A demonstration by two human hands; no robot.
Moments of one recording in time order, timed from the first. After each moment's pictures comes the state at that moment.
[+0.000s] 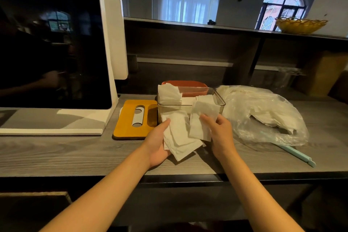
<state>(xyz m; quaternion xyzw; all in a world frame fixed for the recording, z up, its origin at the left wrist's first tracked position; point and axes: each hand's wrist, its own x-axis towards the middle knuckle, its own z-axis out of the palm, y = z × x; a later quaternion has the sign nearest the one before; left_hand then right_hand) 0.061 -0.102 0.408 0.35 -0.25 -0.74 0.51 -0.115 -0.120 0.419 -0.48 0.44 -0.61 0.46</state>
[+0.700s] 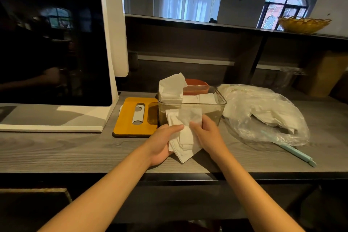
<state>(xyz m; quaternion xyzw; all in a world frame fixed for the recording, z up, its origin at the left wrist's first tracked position) 0.058 -0.094 0.409 0.37 -0.39 -0.70 0.47 -0.100 -0.119 0.408 -0.66 0.46 -0.47 0.37</state>
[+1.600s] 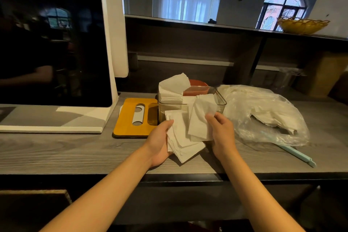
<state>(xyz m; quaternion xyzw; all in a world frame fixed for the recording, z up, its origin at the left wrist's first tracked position) 0.057 -0.097 0.410 0.36 -0.31 -0.73 0.49 -0.114 -0.124 0.413 -0.47 0.46 -0.61 0.44</state>
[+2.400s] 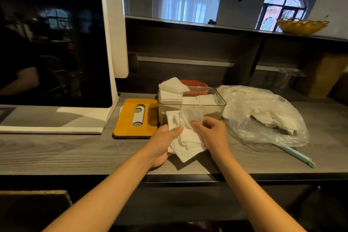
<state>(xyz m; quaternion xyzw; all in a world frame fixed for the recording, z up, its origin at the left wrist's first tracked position) 0.053 -0.096 0.408 0.41 -0.38 -0.66 0.49 -0.103 -0.118 0.410 -0.61 0.49 -0.54 0.33</state>
